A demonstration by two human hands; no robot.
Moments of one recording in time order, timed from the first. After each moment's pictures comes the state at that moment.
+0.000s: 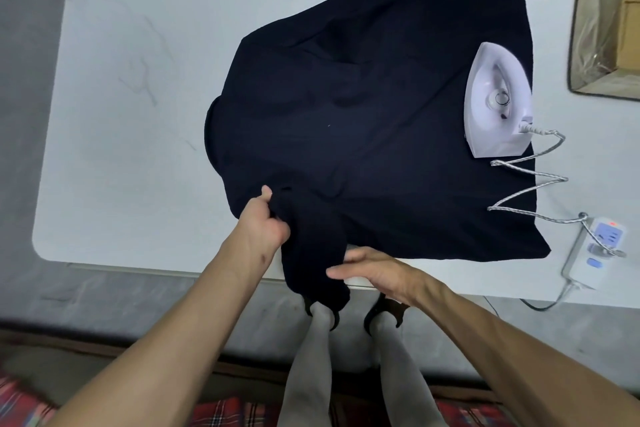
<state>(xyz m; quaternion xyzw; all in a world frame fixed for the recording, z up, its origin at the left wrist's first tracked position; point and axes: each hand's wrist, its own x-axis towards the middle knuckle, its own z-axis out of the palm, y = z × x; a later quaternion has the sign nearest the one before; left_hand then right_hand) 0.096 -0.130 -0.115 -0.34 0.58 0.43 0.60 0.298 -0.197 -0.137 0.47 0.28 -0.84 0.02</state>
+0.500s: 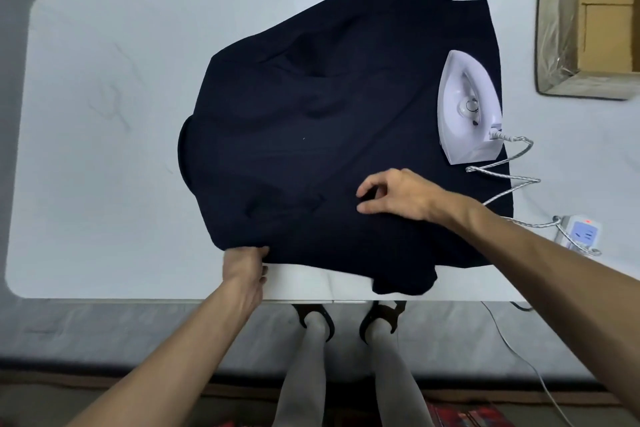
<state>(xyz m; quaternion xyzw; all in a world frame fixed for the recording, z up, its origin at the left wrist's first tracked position) 0.105 -0.172 -0.125 0.02 0.86 0.17 0.48 0.368 -0.070 -0.124 0.57 0.62 -0.53 0.08</state>
